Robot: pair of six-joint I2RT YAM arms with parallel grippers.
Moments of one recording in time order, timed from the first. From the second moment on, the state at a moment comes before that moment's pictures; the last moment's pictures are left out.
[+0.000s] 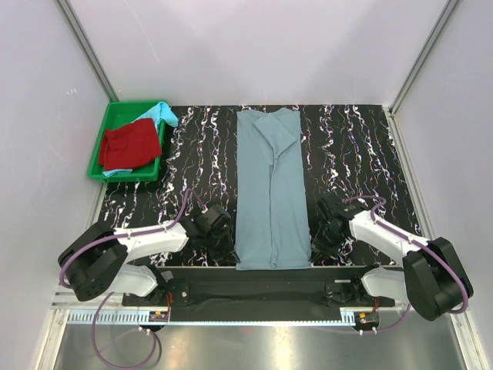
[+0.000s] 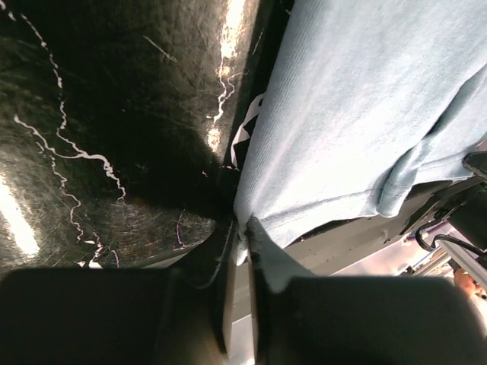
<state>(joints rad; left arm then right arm) -0.86 1.33 0.51 -0.31 0.26 -1.18 0.46 1.22 0.55 -0.79 -0.23 0.98</state>
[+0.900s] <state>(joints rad) -0.61 1.50 0.98 -0.42 0.28 -0.96 0.36 1.48 1.05 -0.78 -0.20 0.77</state>
